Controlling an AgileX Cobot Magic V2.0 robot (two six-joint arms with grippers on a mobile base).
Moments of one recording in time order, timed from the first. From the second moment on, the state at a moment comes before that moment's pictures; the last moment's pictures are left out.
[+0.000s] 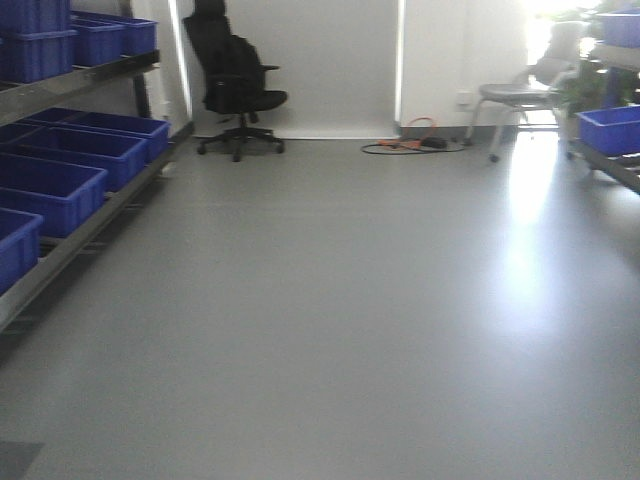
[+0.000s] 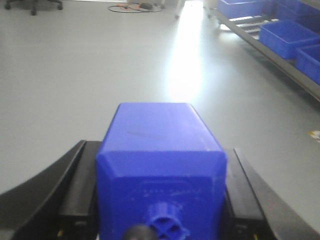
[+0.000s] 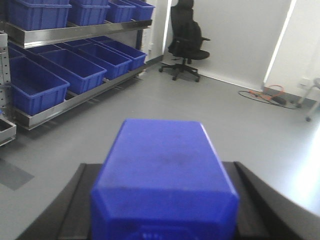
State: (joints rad) left arm -0.37 0.44 -0.43 -0.01 0.34 -0.09; right arm 0.24 0.01 -0.40 0.24 0.50 -0.34
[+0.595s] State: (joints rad) left arm -0.37 0.44 -0.43 -0.01 0.34 -0.09; right arm 0.24 0.01 -0.40 0.24 0.50 -0.34
